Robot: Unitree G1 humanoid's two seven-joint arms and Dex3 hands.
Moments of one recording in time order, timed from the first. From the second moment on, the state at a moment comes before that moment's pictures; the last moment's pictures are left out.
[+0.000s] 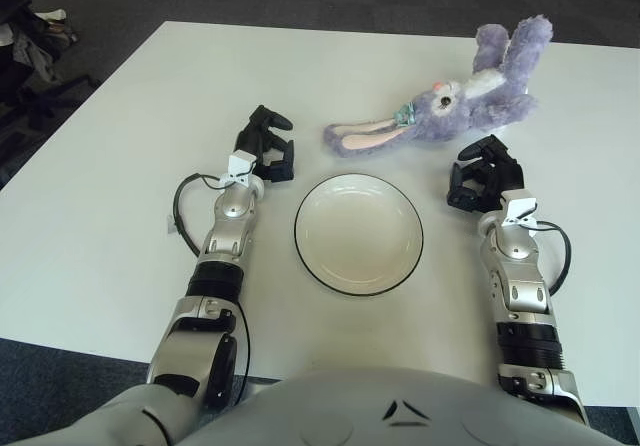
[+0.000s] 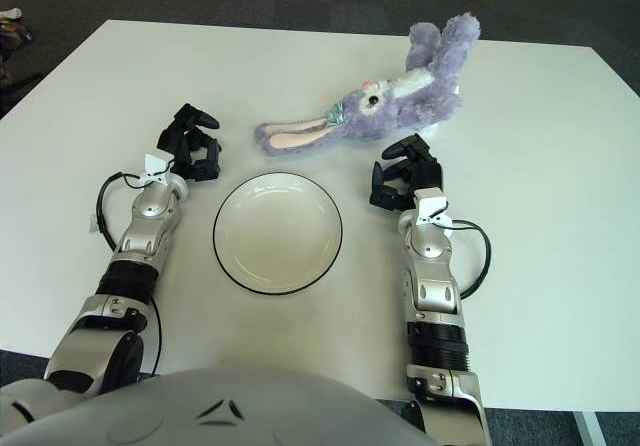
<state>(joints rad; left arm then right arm) -0.33 0.07 0.03 0.43 0.04 -0.26 0.03 0.00 -0.08 -0.13 -0.12 -0.08 0.07 -0.17</state>
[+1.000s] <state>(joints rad) -0.32 0.08 0.04 0.43 0.04 -0.26 0.04 0.04 -0.17 -0.28 -0.52 -0.09 0.19 -0.11</state>
